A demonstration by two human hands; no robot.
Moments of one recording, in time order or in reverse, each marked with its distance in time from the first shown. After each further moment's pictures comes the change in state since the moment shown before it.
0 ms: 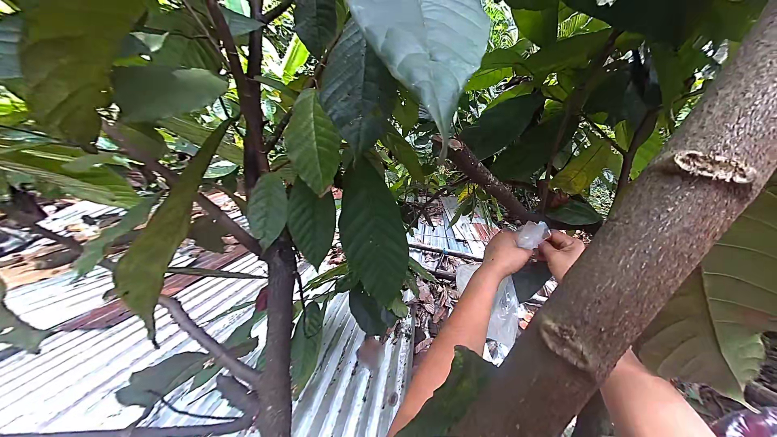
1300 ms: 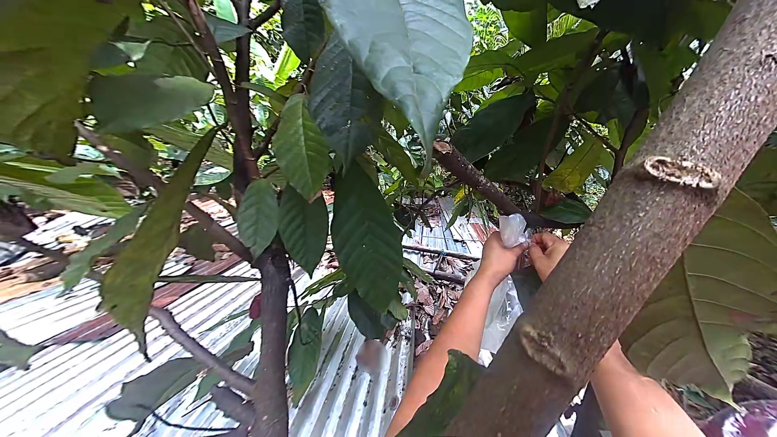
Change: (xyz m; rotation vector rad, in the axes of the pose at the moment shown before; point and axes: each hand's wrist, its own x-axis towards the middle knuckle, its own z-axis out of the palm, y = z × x) left_hand -0.015 0.004 0.008 -0.434 0.174 -0.038; right_hand -0.004 0.006 -0.001 -0.344 -0.101 -0.073
